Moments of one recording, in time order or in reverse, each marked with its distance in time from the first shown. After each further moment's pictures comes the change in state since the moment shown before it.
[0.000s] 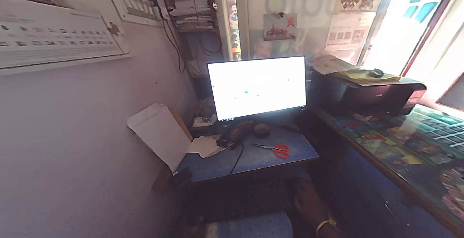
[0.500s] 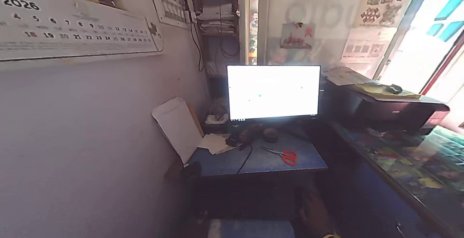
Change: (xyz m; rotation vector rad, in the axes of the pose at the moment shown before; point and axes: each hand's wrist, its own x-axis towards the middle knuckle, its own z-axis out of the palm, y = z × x) left_hand 0.004 -0.008 0.006 -0.043 0.007 0.051; right_hand -0.005 -0.003 -0.005 -0.032 -0.036 0.034
